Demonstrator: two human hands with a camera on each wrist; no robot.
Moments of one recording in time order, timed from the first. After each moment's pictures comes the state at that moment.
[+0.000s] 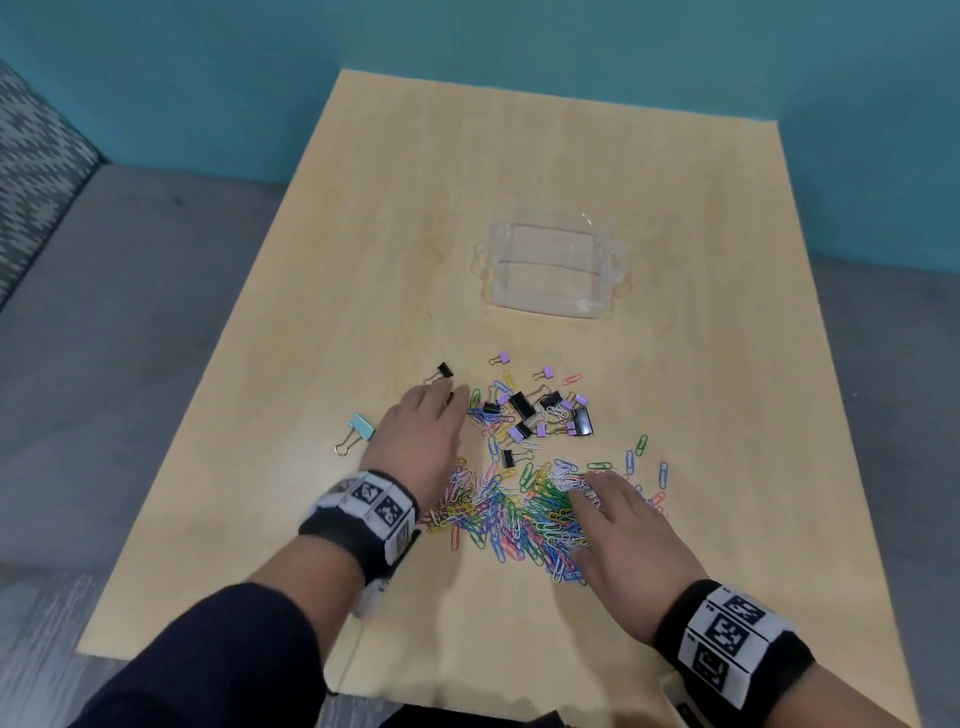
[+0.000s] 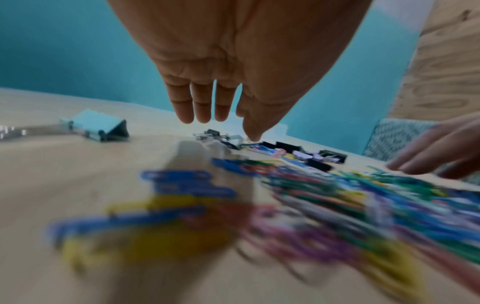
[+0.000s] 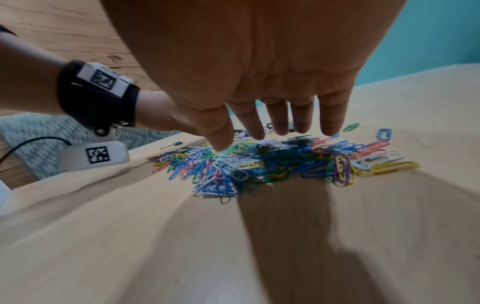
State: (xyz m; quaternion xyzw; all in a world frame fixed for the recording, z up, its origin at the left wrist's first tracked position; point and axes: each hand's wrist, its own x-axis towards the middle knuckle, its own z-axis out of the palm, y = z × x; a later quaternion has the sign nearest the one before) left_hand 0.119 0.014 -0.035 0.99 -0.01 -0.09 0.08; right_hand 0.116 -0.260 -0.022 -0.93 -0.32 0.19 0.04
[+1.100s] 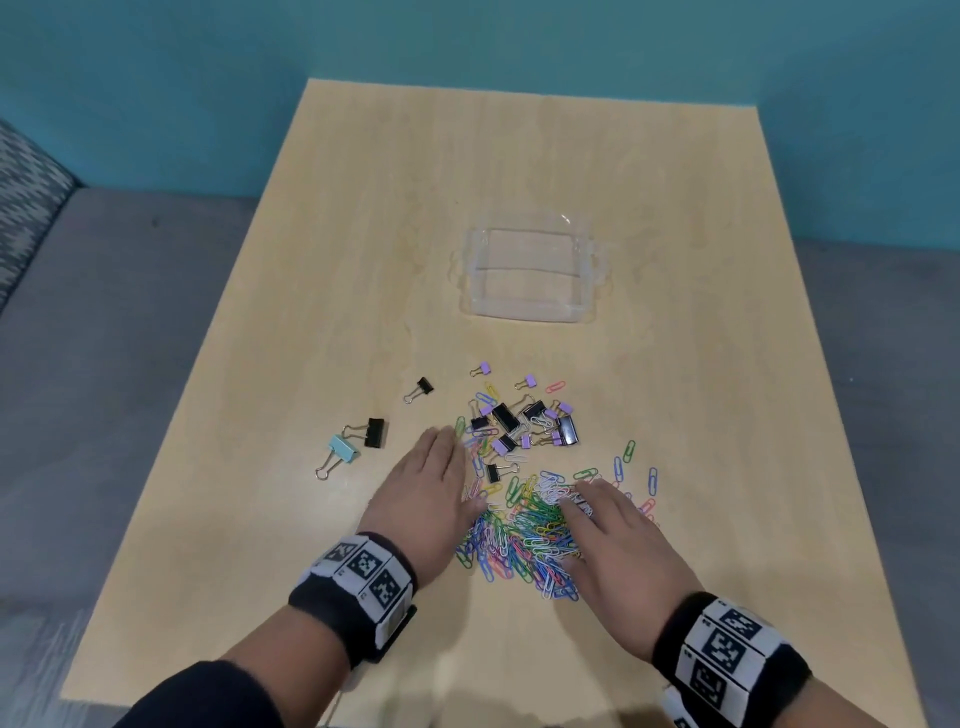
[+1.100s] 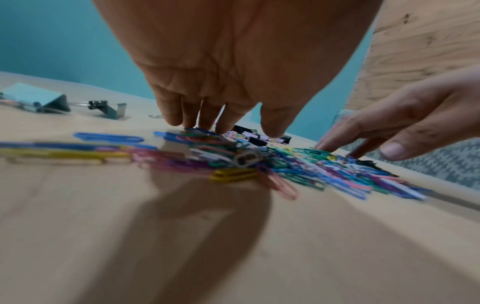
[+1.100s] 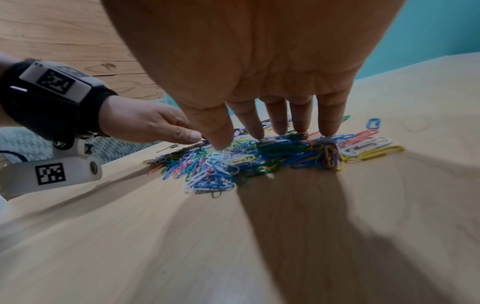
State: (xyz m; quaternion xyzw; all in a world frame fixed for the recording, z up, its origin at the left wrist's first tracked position) left_hand 0.100 -0.016 -0.041 0.97 -0.04 -0.21 0.05; right_hand 0.119 -0.269 -0.032 -0.93 -0.32 0.19 0.07
